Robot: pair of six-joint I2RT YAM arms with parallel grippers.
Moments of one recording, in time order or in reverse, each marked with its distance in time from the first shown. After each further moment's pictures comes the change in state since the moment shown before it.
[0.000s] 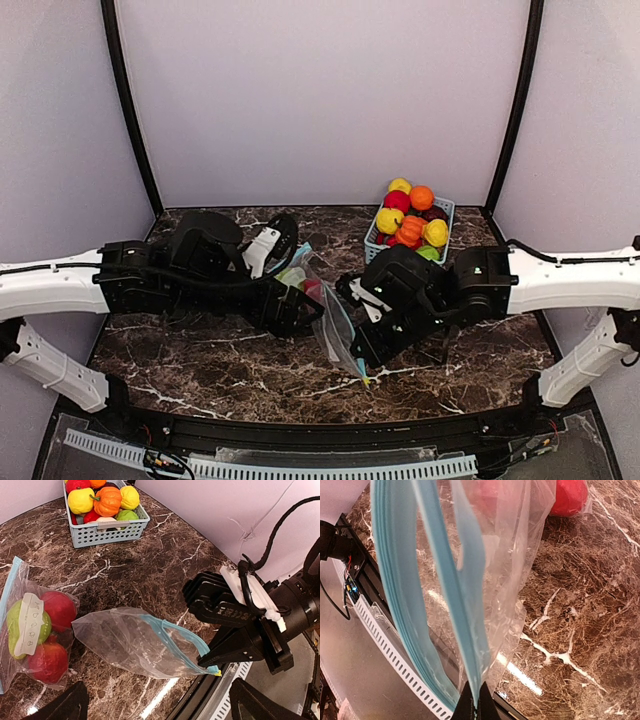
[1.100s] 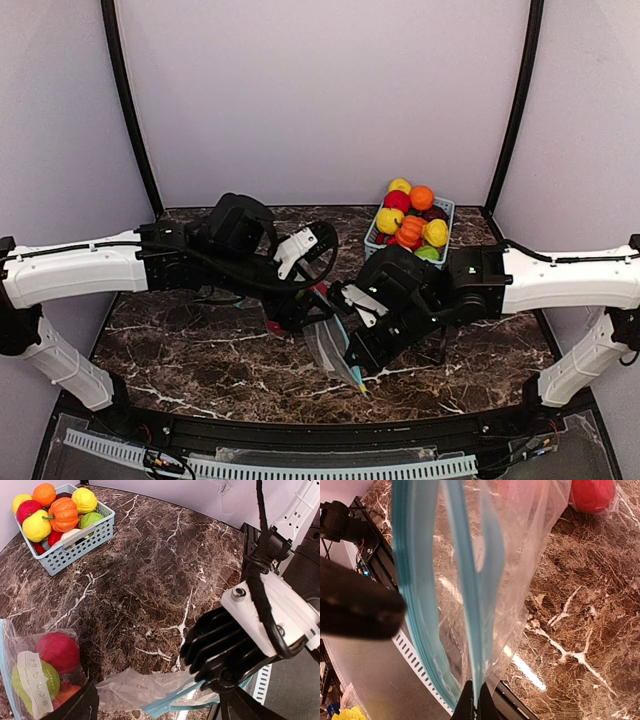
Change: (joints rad) left arm 0.119 0.179 0.124 -0.032 0.239 0.441; right arm 0.000 0.025 0.018 0.001 -0.111 -0.044
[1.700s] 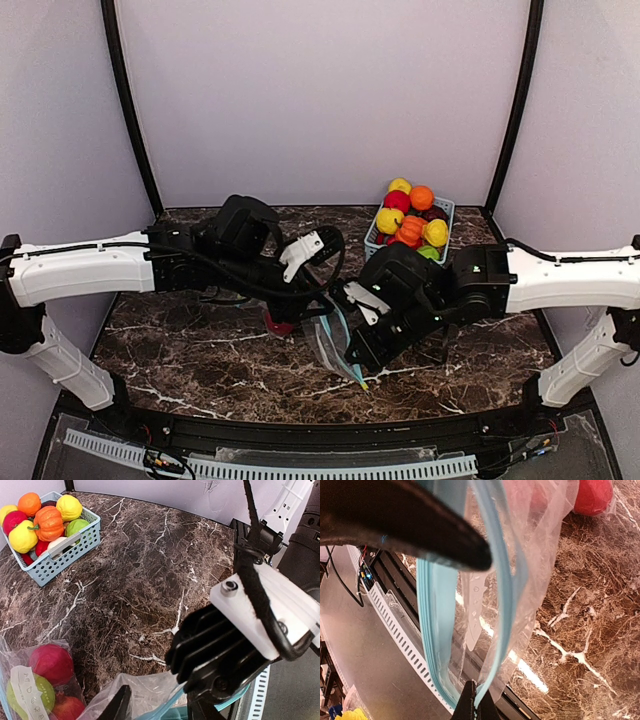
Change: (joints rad) left arm 0.002 0.035 0.001 0.041 0.064 0.054; right arm 0.000 -0.013 -0.001 0.003 0.012 0.011
